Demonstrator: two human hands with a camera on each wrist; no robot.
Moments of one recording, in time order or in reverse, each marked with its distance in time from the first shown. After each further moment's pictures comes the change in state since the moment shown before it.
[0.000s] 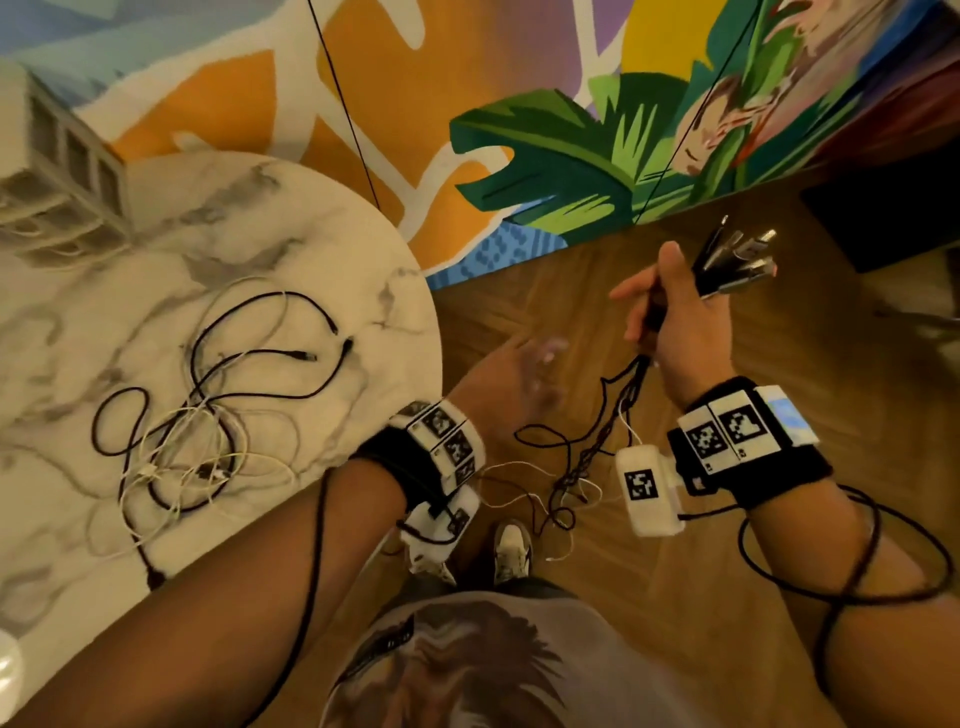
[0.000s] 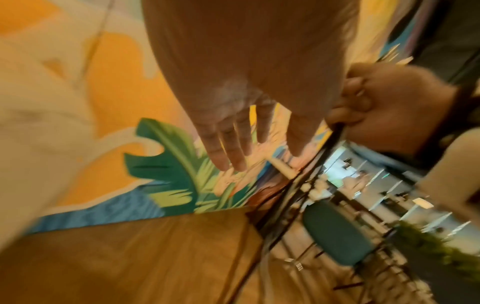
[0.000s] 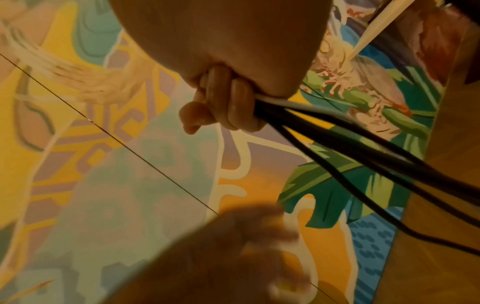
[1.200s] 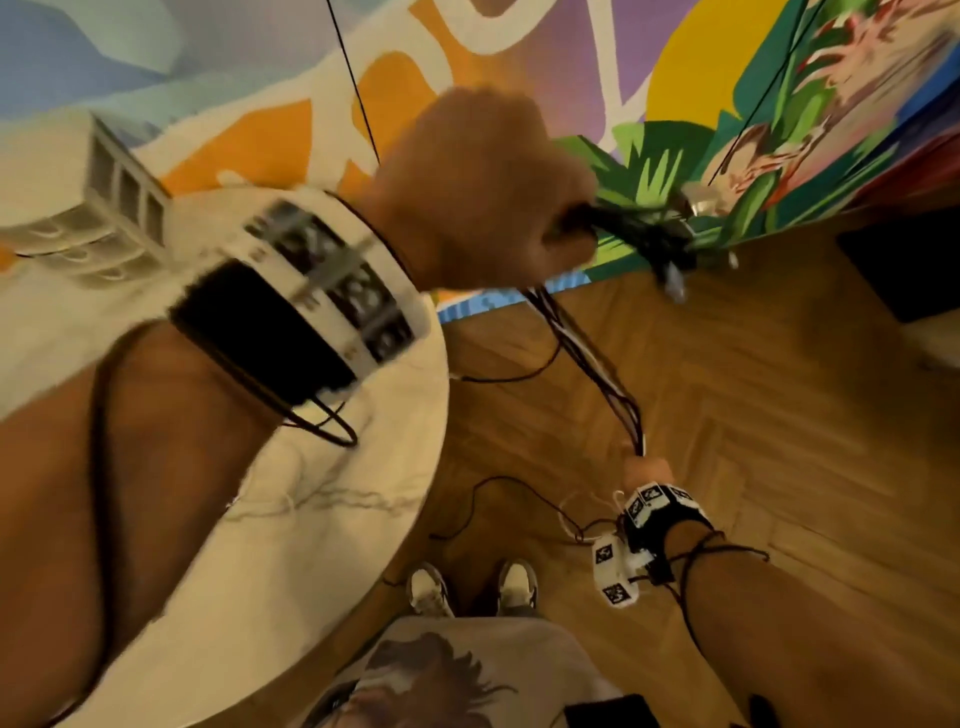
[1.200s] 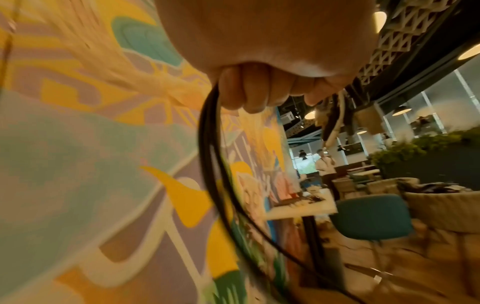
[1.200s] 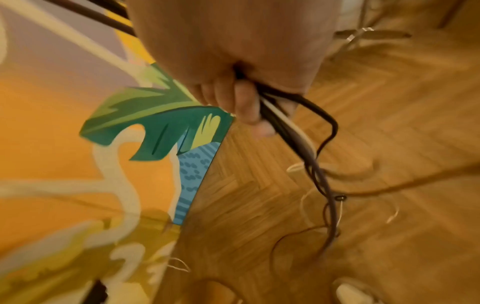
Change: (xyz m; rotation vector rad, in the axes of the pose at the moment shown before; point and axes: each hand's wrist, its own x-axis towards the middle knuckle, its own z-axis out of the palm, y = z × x) left_hand 0.007 0.153 -0.154 1.018 0.272 0.598; right_hand 0.026 0.200 -0.042 -0.697 0.093 0.919
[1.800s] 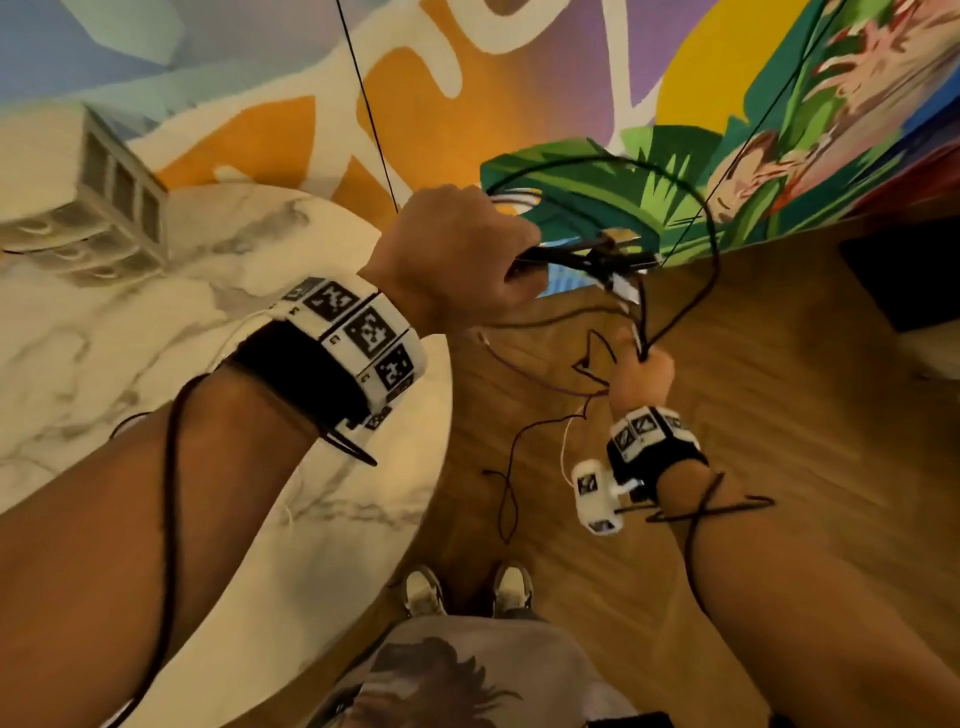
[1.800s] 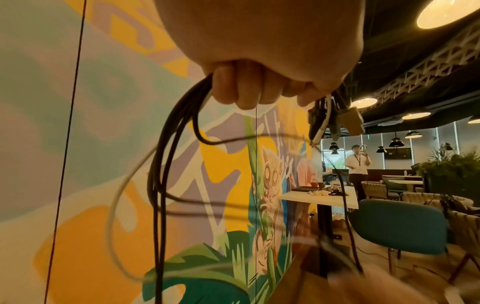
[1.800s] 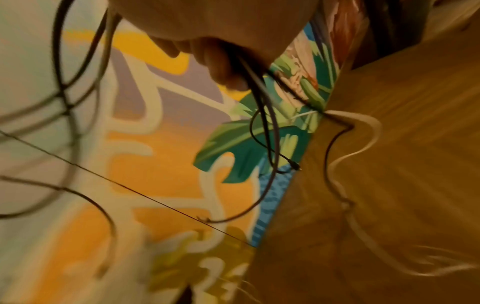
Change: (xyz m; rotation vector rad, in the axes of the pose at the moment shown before) left_hand -0.022 -0.037 0.063 -0.110 0.093 -0.213; right_hand -0.054 -0.123 -0.019 0.538 0.203 -0.617
